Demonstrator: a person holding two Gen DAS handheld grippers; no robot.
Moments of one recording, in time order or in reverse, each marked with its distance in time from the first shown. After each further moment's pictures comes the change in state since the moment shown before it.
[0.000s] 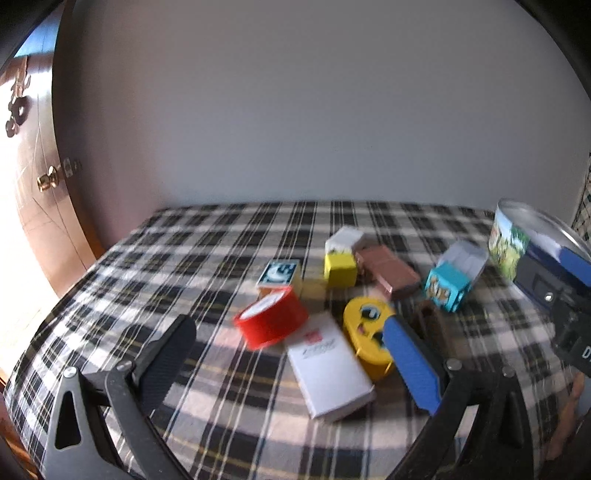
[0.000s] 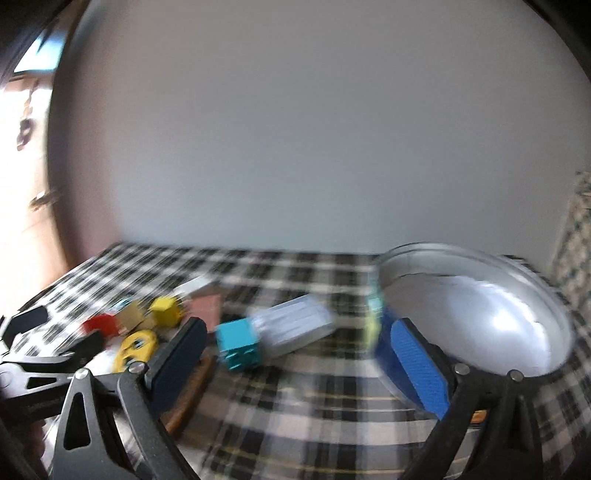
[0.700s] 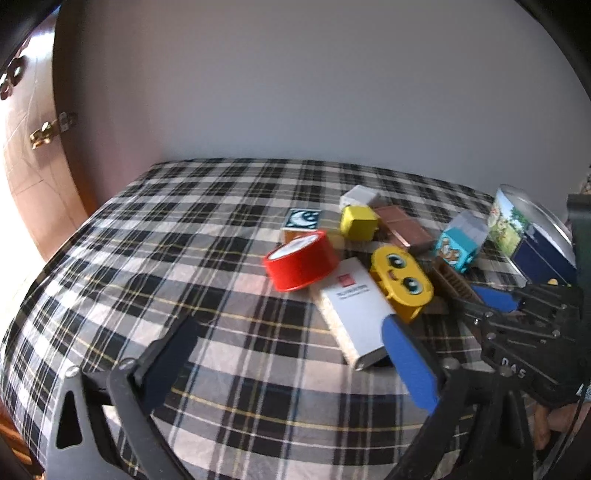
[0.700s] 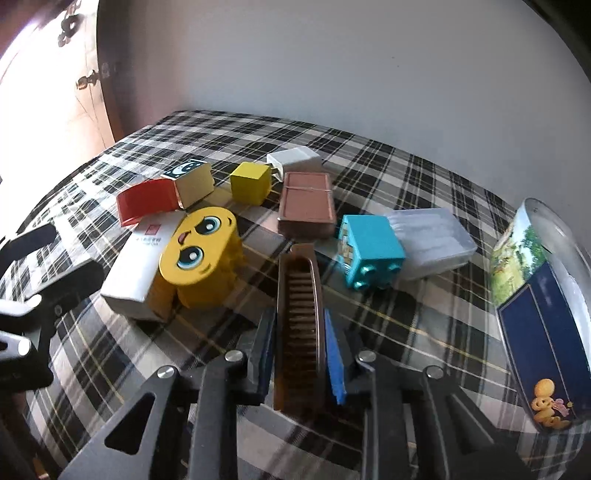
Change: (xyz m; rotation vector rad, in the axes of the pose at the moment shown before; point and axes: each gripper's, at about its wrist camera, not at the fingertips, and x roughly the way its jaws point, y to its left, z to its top) left arm 0.002 0.028 -0.017 -0.052 0.130 -0.072; right arm 0.054 0.064 -0.031 -0.232 0.422 0.200
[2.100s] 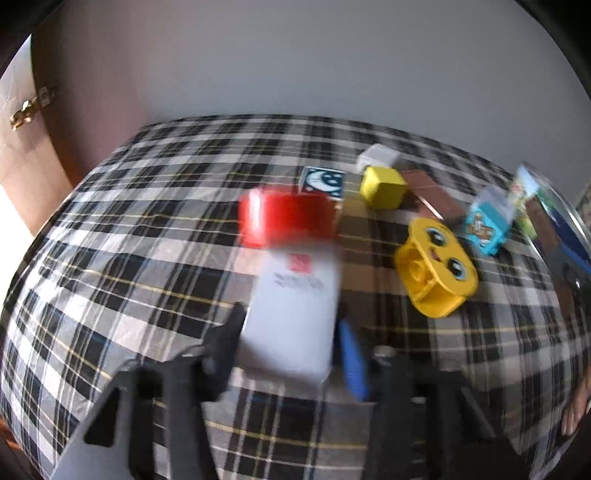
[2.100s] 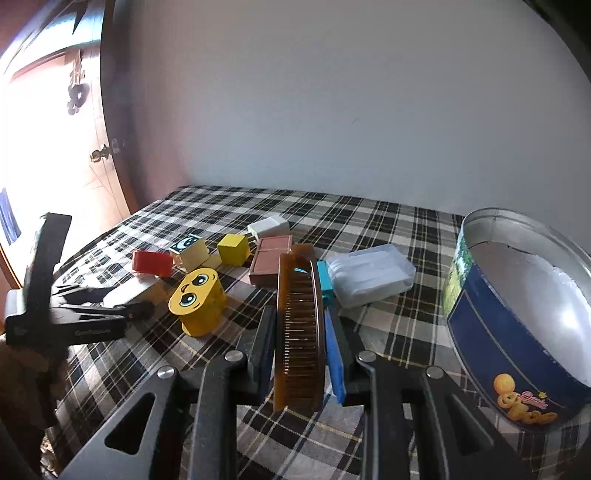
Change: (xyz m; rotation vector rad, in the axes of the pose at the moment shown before) left arm 0.039 0.006 0.004 -0.004 0.161 -0.008; right arm -0.052 -0.046 -0.013 0.106 -0.266 0.052
